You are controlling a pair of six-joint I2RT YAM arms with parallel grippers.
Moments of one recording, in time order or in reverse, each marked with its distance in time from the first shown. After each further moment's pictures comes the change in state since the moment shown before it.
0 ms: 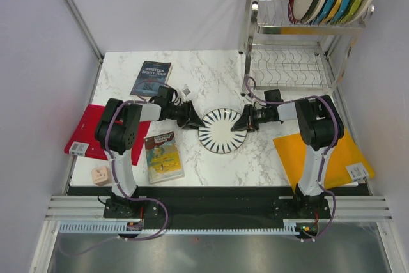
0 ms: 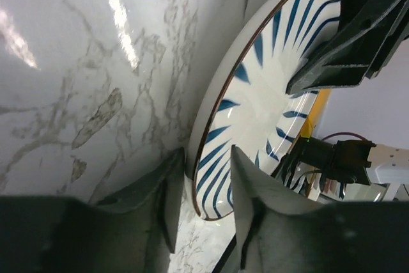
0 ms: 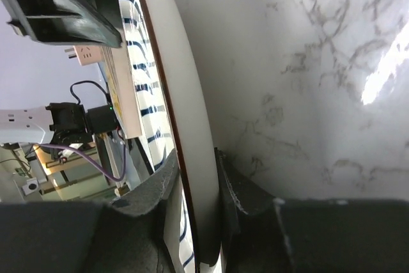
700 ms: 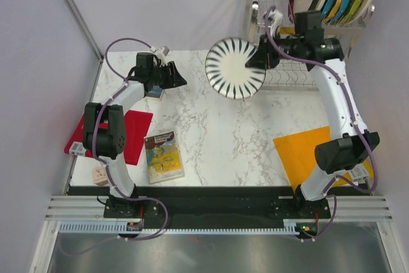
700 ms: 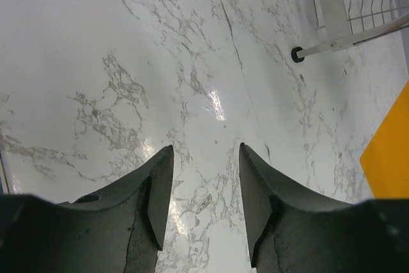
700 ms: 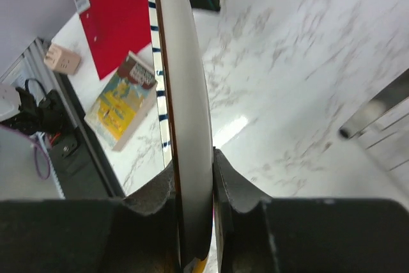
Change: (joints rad) left arm 0.146 -0.121 0.325 -0.117 -0.299 0.268; right arm -0.015 -0.327 0.885 -0.916 0.190 -0.551
